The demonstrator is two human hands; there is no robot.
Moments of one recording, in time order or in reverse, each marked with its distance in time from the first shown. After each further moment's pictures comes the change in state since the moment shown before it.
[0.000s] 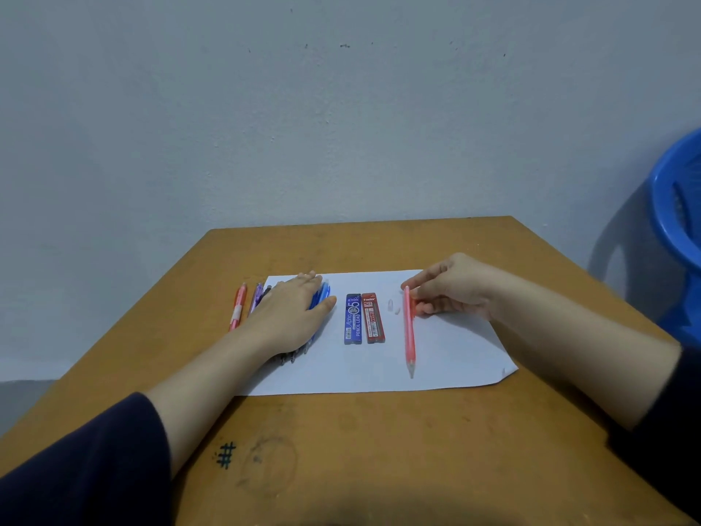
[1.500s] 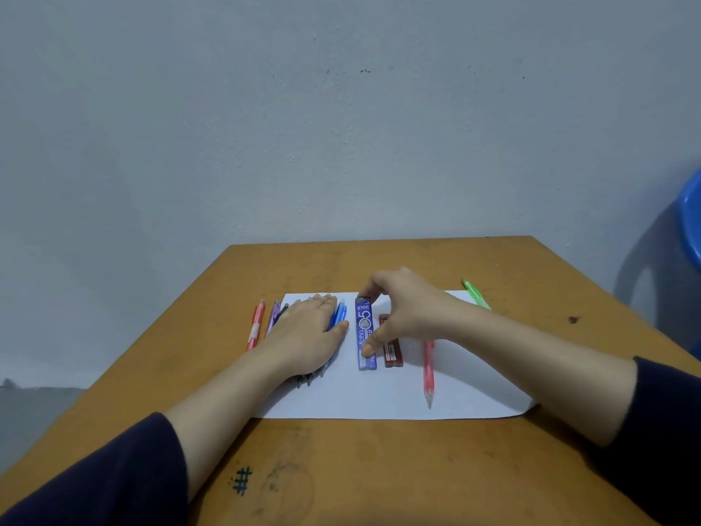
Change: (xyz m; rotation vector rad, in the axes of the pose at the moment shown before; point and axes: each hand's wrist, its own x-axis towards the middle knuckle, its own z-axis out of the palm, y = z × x) left_hand -0.001 0.003 -0.002 0.075 -0.007 -0.012; right_hand 0.011 -0.025 0.061 -0.855 0.000 -0.528
